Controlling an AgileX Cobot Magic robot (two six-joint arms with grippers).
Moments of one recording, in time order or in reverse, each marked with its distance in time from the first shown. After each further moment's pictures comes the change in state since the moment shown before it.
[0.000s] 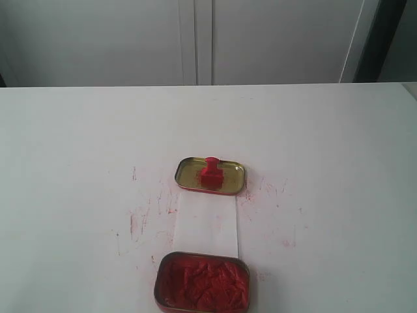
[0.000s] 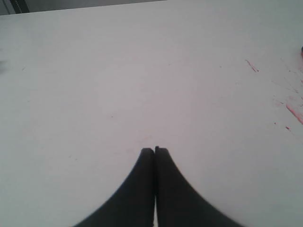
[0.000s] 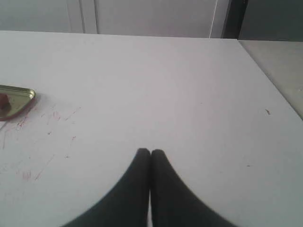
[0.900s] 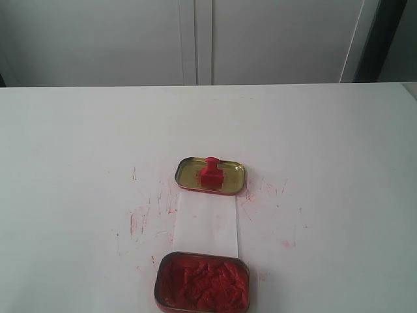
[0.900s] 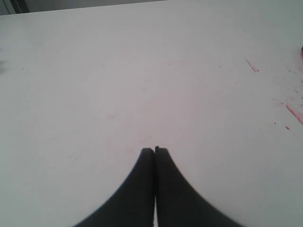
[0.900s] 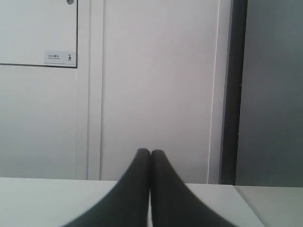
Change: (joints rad) left arm 0.000 0.000 0.000 0.000 0.000 0.000; right arm 0.000 0.000 0.000 0.000 -0.541 0.000
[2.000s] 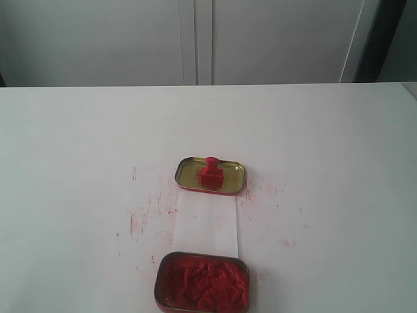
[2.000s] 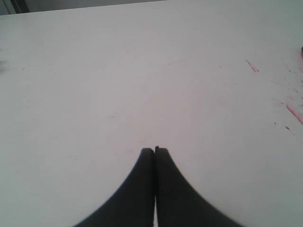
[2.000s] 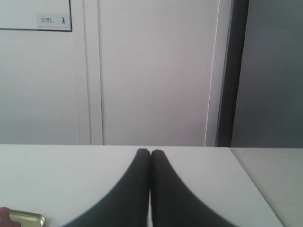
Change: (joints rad) left arm 0.000 0.000 0.000 0.000 0.000 0.000; right arm 0.000 0.107 -0.270 0.000 0.376 0.017
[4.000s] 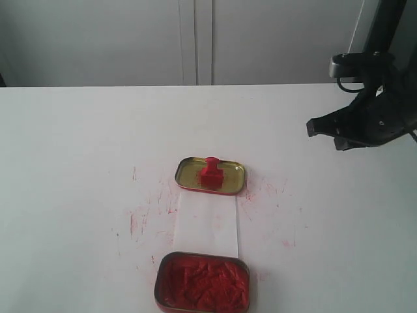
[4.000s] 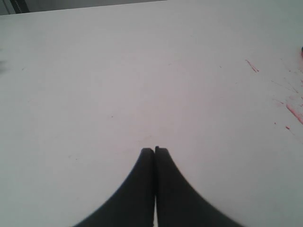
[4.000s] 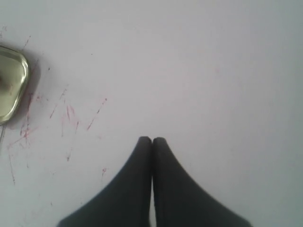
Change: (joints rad) left arm 0.000 0.000 0.000 0.000 0.000 0.000; right arm 0.108 1.510 -0.803 0.126 0.382 -0.113
